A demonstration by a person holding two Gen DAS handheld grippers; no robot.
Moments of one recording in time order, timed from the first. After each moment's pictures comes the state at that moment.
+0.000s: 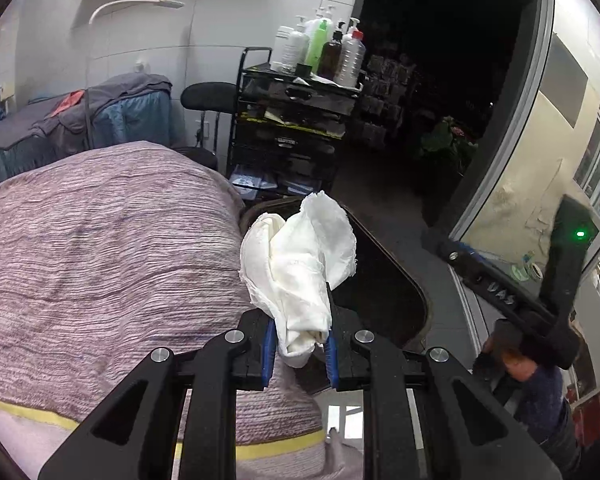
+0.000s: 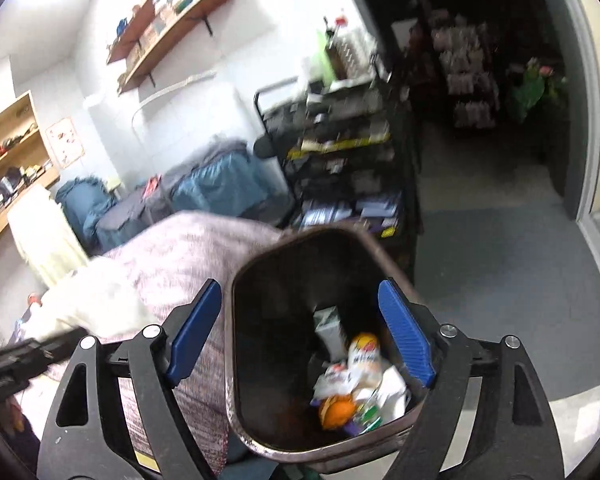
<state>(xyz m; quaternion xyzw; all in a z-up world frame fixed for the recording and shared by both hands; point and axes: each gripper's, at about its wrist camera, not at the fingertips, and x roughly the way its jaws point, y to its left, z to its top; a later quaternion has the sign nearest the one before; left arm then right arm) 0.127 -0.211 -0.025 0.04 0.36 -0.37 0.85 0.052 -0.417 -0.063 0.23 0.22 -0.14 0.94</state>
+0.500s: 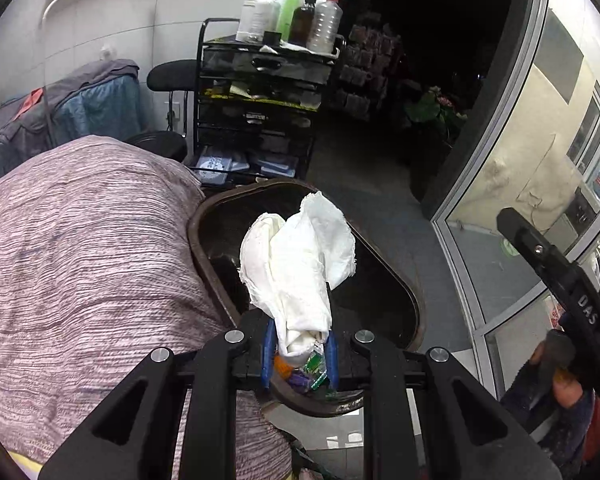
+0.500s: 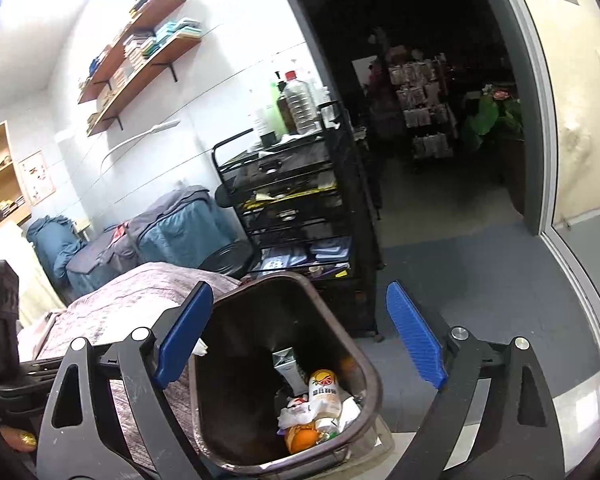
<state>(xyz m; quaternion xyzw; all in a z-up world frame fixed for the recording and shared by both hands) 0.148 -0.277 -0.044 0.08 0.40 -0.39 0.82 0.005 -0.450 -0.039 0.23 0.16 -0.22 0.93</state>
